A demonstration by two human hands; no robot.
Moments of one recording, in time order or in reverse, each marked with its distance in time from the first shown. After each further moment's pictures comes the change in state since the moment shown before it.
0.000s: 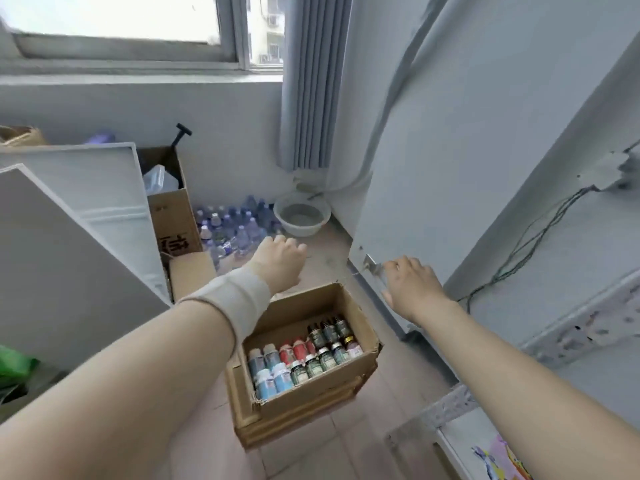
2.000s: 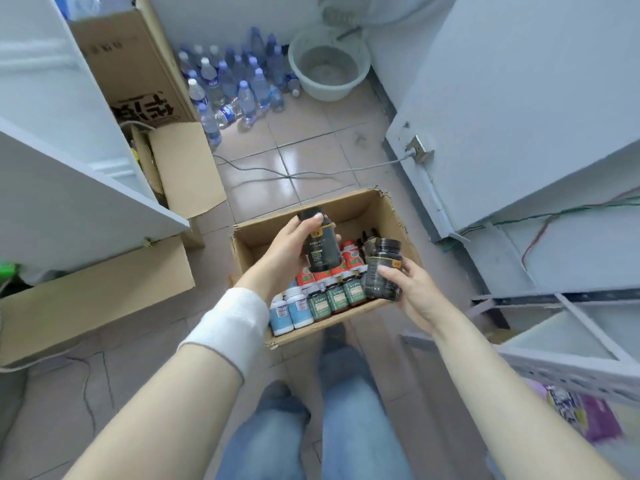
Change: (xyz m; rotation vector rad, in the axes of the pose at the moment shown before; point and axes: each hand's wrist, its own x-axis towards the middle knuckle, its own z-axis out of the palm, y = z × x) left_hand 0.102 0.015 0.231 -2.265 -0.229 -0.635; right_hand 0.128 -0.055 0.215 1.825 -0.485 0.492
